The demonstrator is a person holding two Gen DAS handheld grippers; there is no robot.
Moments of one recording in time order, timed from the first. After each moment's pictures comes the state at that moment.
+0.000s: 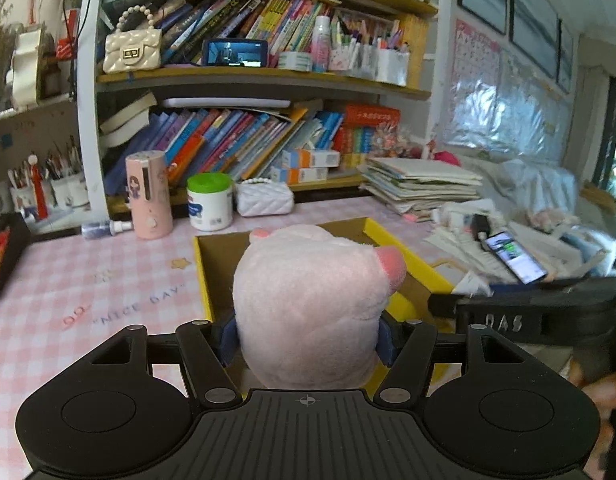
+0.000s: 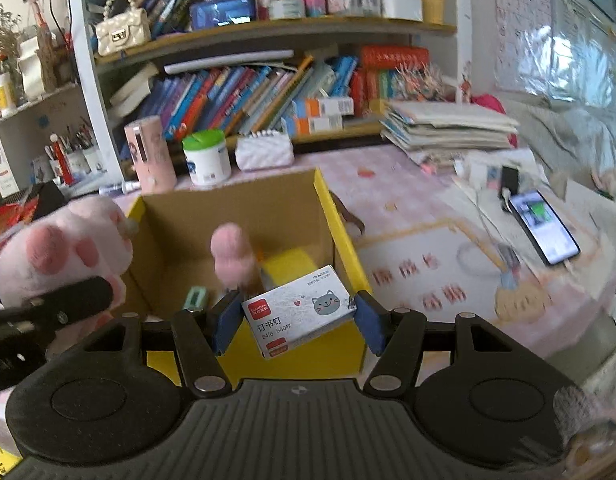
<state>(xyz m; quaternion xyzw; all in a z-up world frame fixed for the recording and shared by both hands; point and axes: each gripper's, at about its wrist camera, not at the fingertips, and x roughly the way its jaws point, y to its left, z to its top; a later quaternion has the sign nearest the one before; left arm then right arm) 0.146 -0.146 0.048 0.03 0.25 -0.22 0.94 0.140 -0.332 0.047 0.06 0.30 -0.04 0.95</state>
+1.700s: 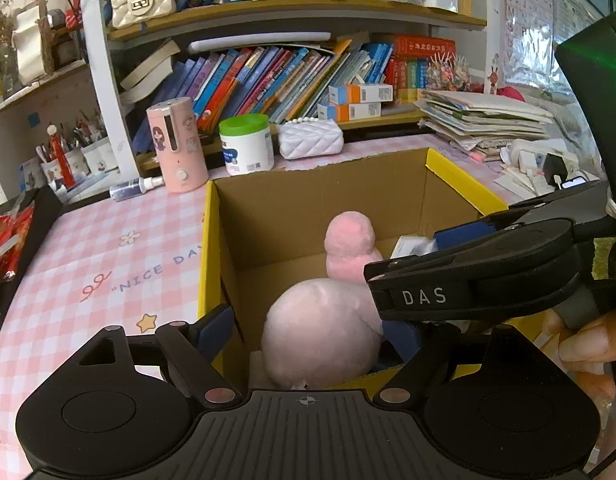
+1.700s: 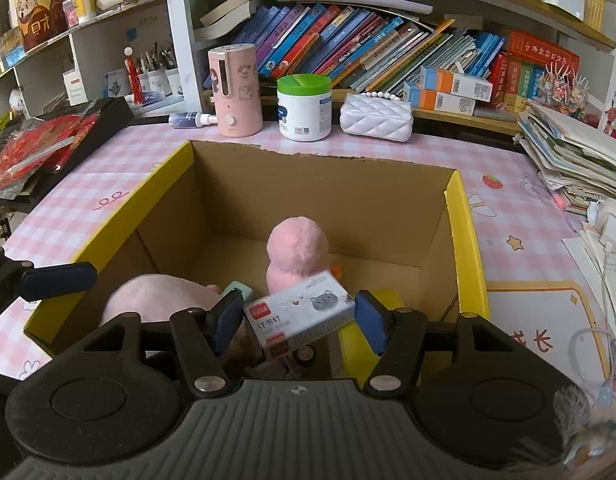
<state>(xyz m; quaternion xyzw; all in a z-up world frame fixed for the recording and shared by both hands) 0.189 -0.184 0.004 0.08 0.32 -0.12 0.93 0.251 -0.311 0.002 -0.02 0.37 0.13 0.92</state>
